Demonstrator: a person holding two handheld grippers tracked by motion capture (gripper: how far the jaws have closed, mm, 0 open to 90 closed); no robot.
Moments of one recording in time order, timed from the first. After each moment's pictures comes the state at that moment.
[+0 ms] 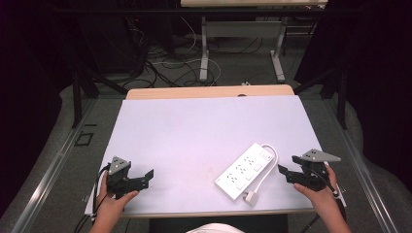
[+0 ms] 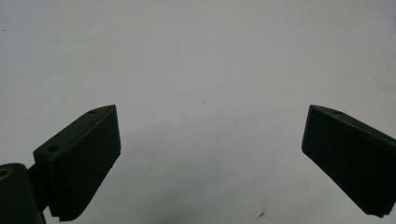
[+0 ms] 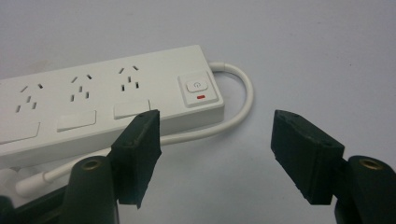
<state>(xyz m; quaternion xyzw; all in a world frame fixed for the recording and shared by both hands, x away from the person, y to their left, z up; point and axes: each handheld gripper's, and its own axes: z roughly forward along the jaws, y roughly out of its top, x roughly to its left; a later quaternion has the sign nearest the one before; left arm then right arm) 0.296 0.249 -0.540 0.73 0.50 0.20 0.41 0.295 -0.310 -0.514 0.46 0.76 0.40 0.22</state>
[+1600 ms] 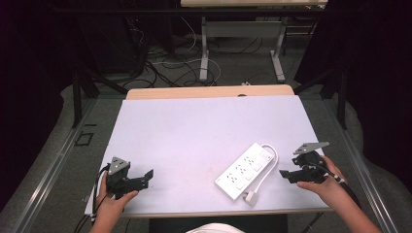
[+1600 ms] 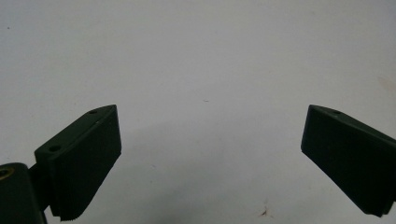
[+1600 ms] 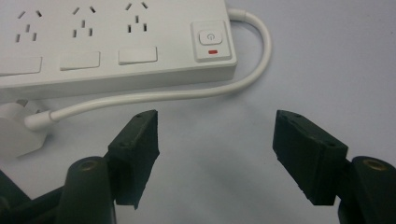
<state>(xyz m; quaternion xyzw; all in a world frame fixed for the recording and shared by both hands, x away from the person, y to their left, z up) 0.295 0.249 -0.541 0.73 0.51 0.20 0.41 0.314 -0.309 -0.496 0.42 0.85 0.28 0.15</state>
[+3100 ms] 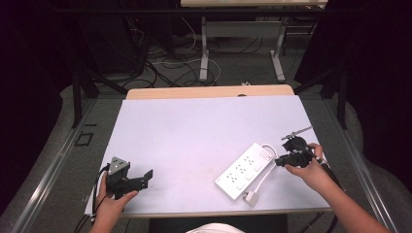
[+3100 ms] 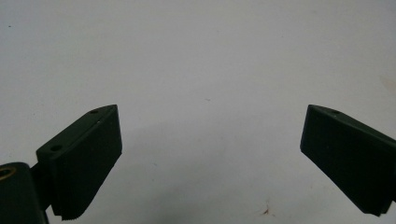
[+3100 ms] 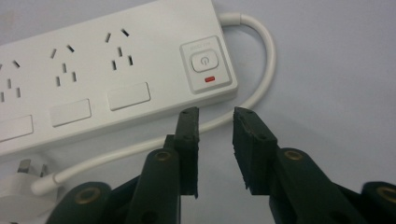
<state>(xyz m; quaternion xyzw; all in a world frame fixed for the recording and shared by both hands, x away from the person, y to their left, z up) 0.296 0.250 -0.542 0.73 0.51 0.20 0.41 0.353 -0.280 -0.489 0.52 0.82 0.23 0.10</state>
